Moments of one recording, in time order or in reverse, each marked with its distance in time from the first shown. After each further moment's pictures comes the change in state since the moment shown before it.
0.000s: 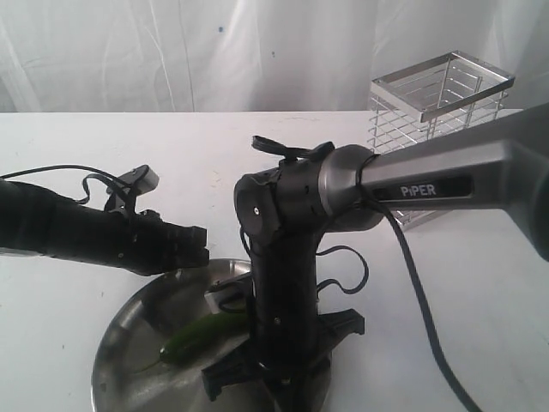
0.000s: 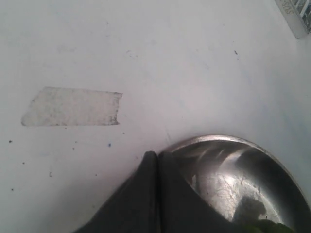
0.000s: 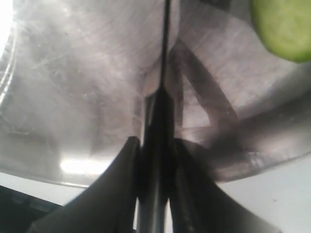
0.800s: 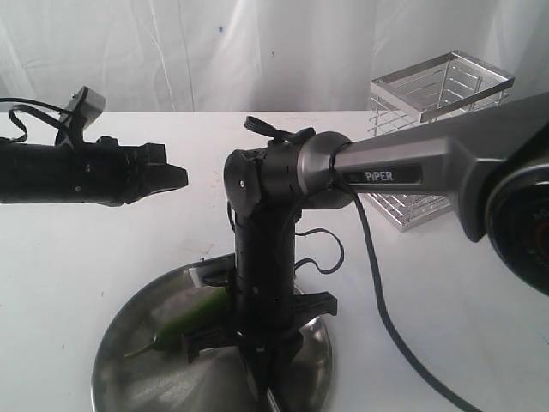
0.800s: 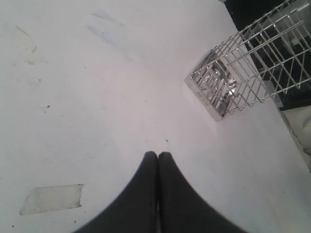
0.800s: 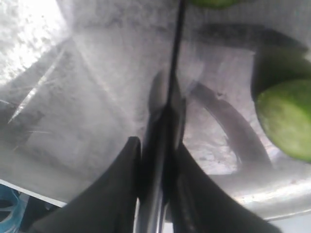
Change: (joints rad) left arm 0.133 -0.173 -0.036 -0.006 0.151 -0.043; right arm -0.036 0.113 -0.183 0.066 0.056 -0.054
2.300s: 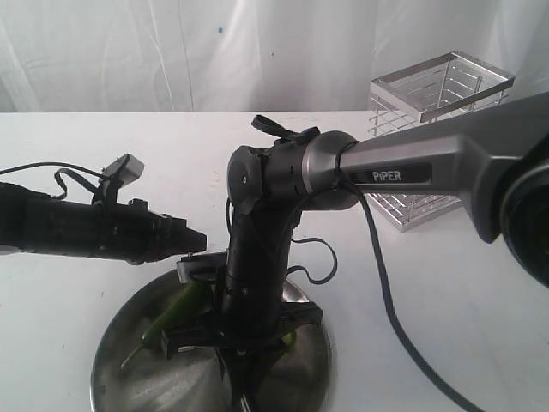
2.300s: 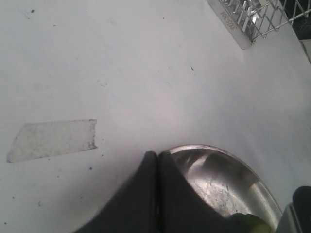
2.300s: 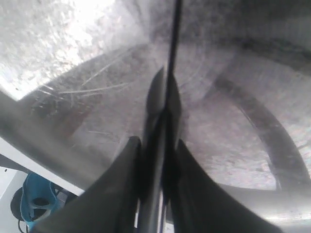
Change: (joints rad) left arm -0.033 0.198 0.032 -0.007 0.075 0.204; right arm 0.000 -0.026 0.031 0.129 -0.045 -0.052
